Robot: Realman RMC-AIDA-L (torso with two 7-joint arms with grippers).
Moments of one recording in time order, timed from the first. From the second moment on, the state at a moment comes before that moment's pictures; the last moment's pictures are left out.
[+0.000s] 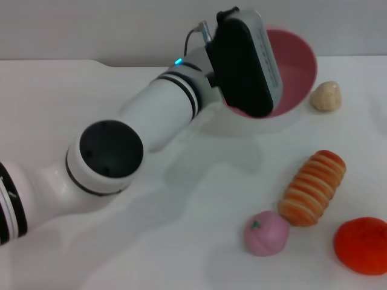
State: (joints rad) left arm -0.73 -2.08 2.31 1.00 -1.84 0.36 2.07; right arm 0.14 2.08 -1.31 -0.84 -0.28 -1.44 0.44
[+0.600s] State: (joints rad) left arm -0.77 -2.07 1.82 0.89 -1.87 -0.16 1.71; right arm 0.22 2.08 -1.31 -0.74 -0.28 -1.44 0.44
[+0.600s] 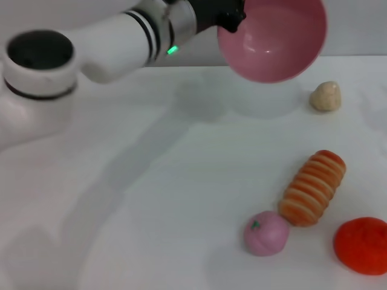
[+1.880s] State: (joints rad) left arm -0.83 -1.96 1.23 0.65 -1.62 -0.98 1.23; right arm 0.34 2.06 -1.32 -0.60 -0.29 -1.44 0.44
